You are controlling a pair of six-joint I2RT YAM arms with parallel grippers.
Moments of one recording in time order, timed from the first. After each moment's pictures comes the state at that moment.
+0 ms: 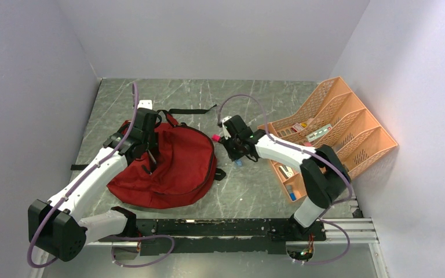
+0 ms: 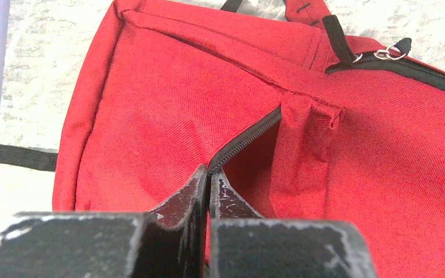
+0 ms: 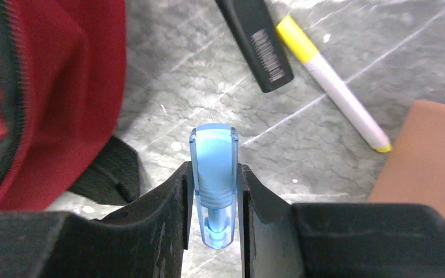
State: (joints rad) left arm -0.42 1.14 0.93 -0.59 -0.49 -0.32; right arm 0.70 1.68 1.04 -0.39 0.07 0.04
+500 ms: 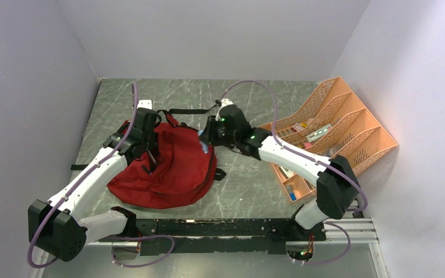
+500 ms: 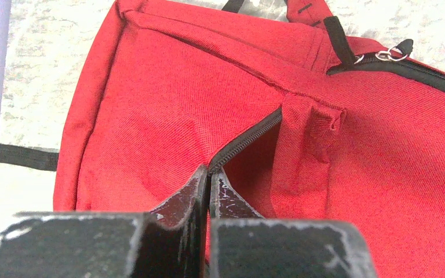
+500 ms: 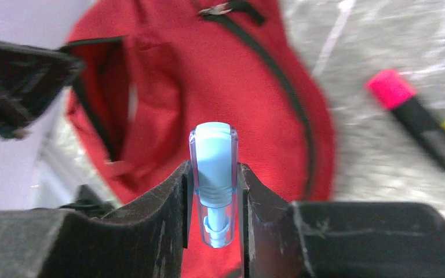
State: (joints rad) left arm -0.42 1.14 0.93 -0.59 -0.49 -0.32; right arm 0.78 1.52 1.14 -0.19 -0.05 0.55
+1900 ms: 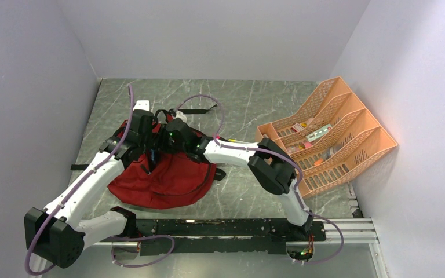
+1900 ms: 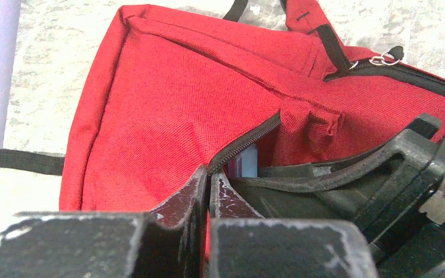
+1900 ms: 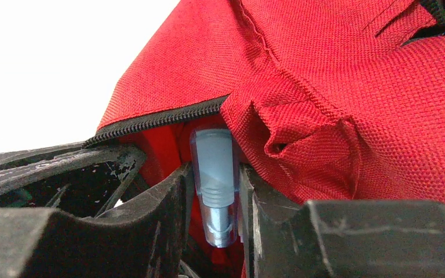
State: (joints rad) left arm -0.41 1.08 0.91 -0.57 -0.48 -0.29; right arm 1.04 2.11 1.52 0.17 0.02 0.99
